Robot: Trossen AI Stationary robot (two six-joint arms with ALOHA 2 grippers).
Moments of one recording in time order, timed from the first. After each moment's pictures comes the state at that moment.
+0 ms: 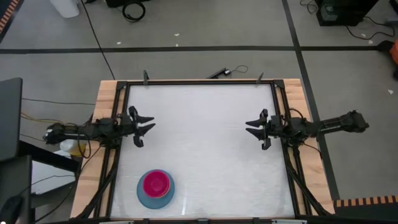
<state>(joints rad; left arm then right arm) -0.06 0.01 0.01 0.09 -0.35 -0.03 0.11 0.31 0.01 0.42 0.24 0.16</state>
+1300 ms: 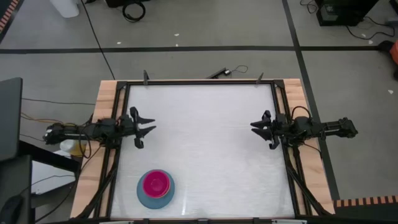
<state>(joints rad) -0.05 0.02 0.01 0.05 -0.29 0.05 0.10 0.01 0.01 0.17 0.17 0.31</state>
